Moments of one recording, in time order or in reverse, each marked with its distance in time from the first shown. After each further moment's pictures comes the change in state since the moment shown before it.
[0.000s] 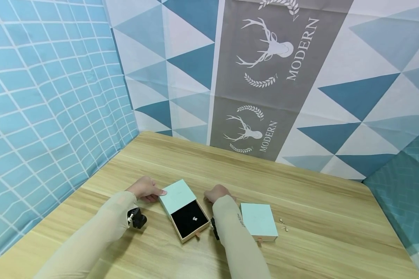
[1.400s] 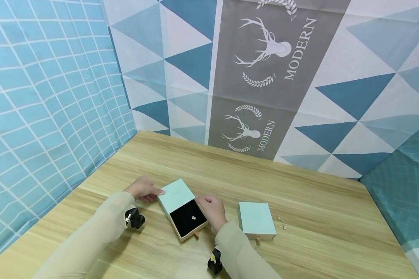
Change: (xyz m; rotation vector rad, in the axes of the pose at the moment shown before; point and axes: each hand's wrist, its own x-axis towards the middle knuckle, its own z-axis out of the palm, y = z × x) left_hand 0.001 -0.002 0.000 -0.033 -0.007 -0.017; right_hand -0.061 0.001 0.027 0.647 0.105 -0.089
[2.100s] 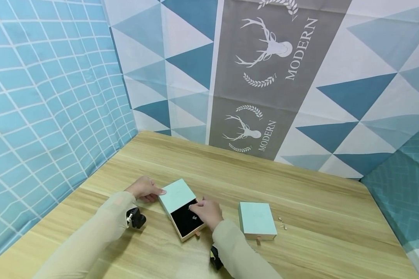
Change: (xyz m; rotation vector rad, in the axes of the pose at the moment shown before) left_hand 0.001 -0.002 0.000 -0.009 0.001 0.007; right_hand 0.006 0.002 0.005 -0.354 -0.177 -0.100
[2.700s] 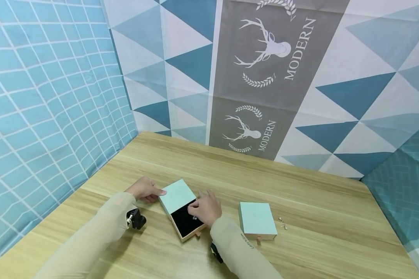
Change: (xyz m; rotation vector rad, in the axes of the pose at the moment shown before) left_hand 0.002 -0.001 0.001 0.013 0.003 0.012; right_hand 0.006 -0.004 -0.006 -0.328 -0.054 -0.217
